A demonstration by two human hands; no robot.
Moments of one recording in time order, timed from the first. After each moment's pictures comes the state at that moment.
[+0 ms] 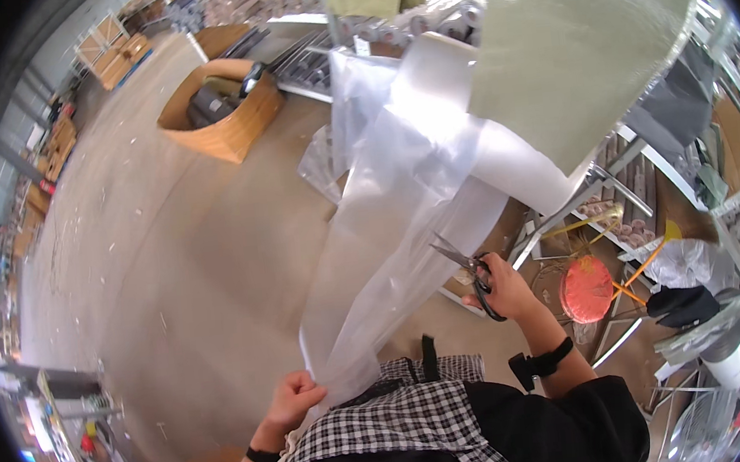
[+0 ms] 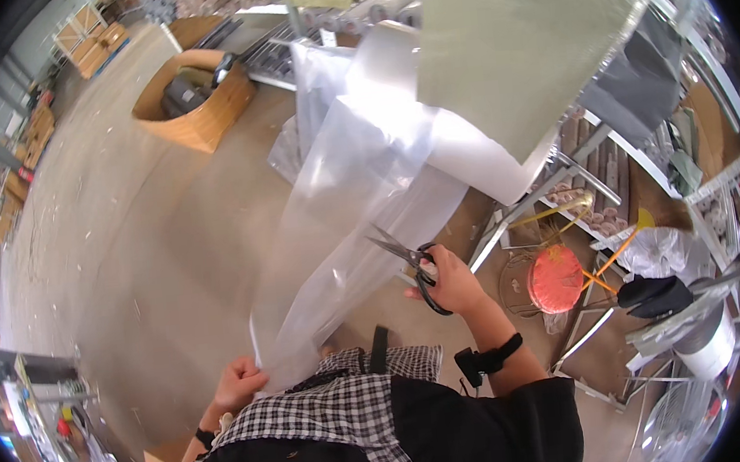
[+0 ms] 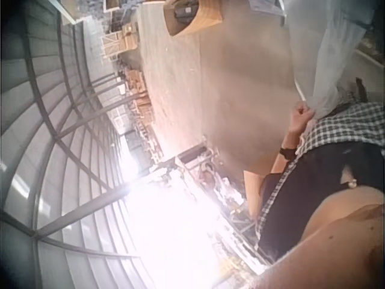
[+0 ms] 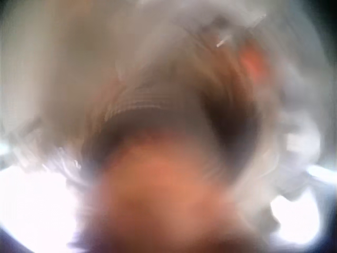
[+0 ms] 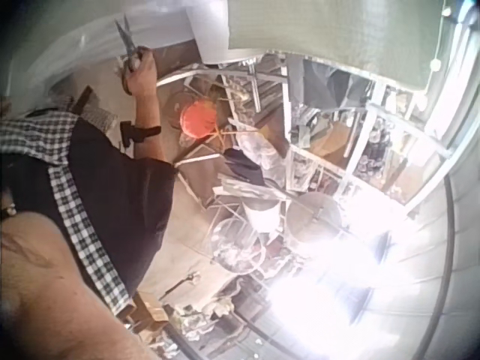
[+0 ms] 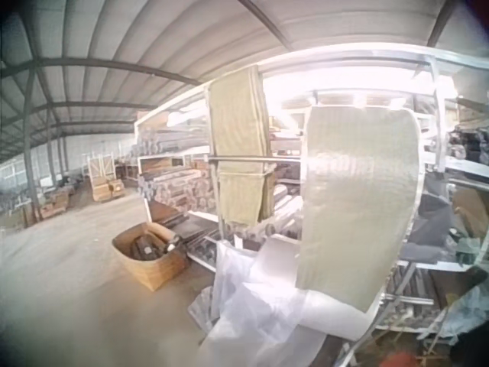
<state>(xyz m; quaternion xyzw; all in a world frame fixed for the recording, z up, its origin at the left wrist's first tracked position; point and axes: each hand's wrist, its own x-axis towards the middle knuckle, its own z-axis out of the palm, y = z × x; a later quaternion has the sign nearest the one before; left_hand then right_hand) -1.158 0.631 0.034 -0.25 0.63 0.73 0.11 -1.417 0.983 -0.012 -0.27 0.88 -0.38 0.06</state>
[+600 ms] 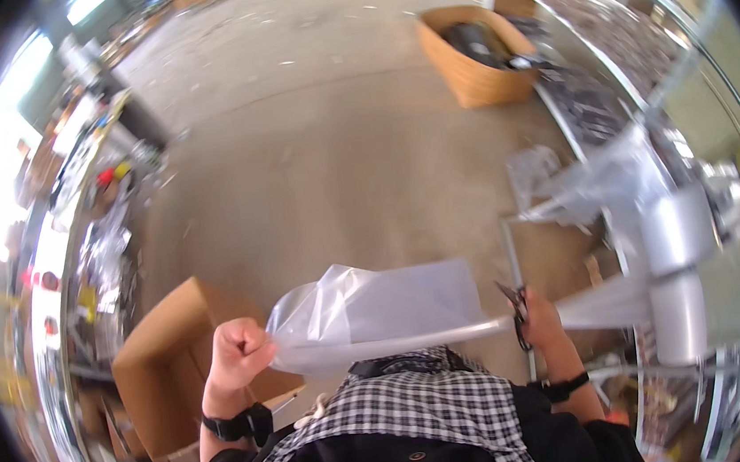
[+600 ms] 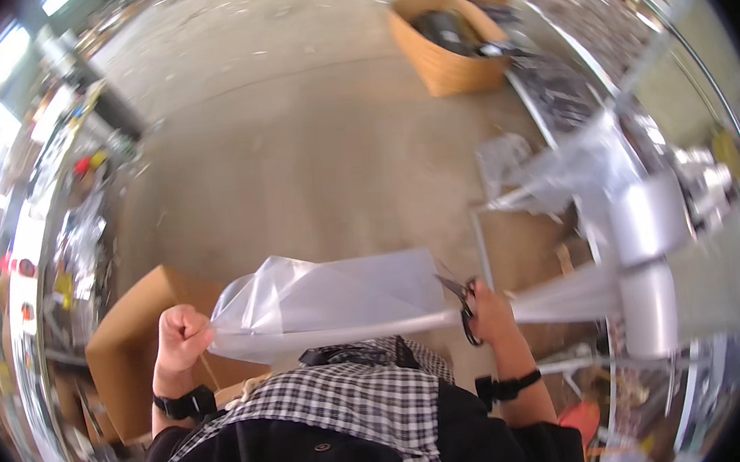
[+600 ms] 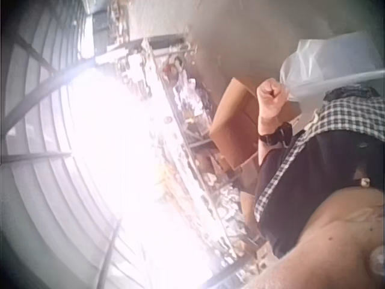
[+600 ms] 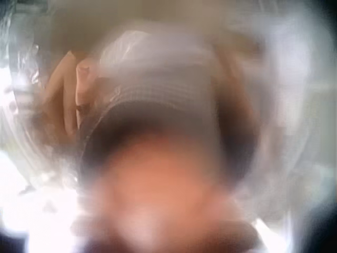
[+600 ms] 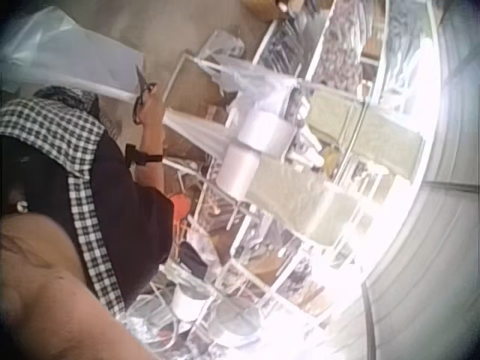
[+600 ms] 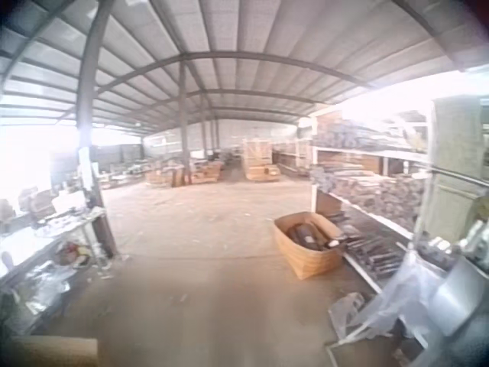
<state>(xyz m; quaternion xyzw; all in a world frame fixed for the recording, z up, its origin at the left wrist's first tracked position) -0.862 0.527 0.121 -0.32 0.61 0.64 -0.34 -1.301 0.733 -0.007 -0.48 0.82 -0.19 0.22</state>
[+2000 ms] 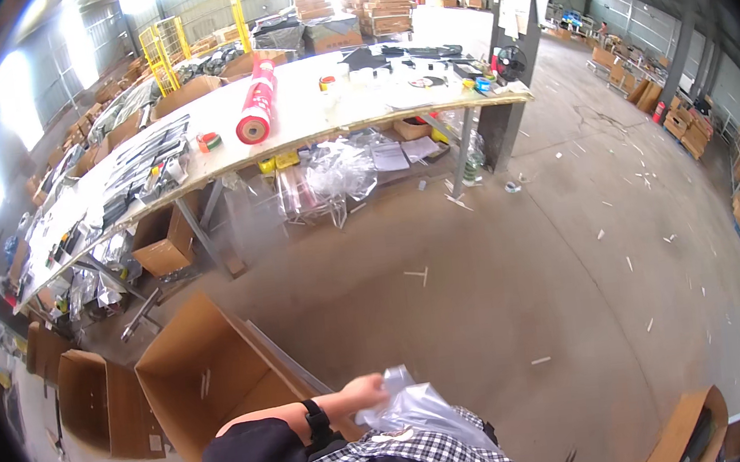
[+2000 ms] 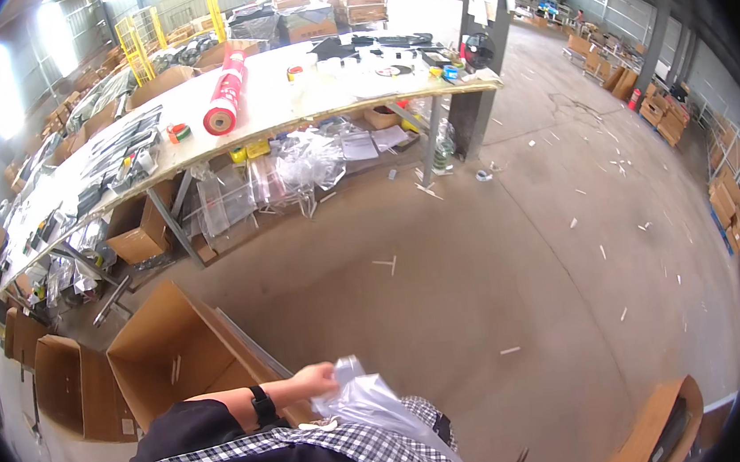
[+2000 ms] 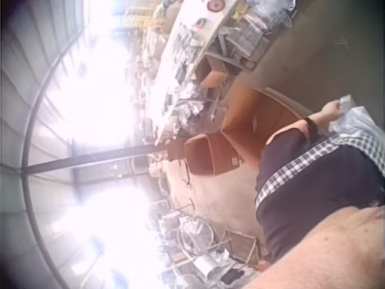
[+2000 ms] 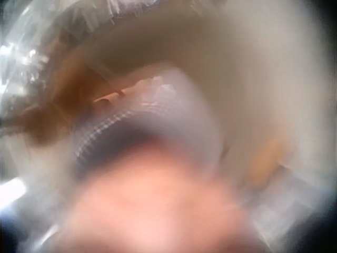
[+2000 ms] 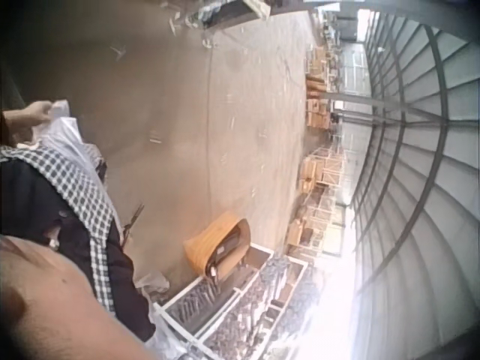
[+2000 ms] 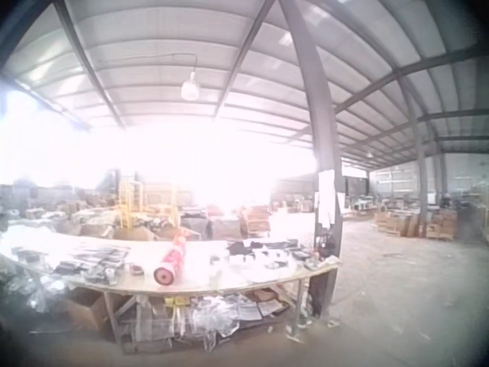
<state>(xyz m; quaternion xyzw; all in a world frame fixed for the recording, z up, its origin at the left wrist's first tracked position) -0.550 0.120 -0.083 -0.81 0.37 0.43 -0.18 -0.974 -0.006 -0.044 -0.52 0.61 -0.19 0.56</state>
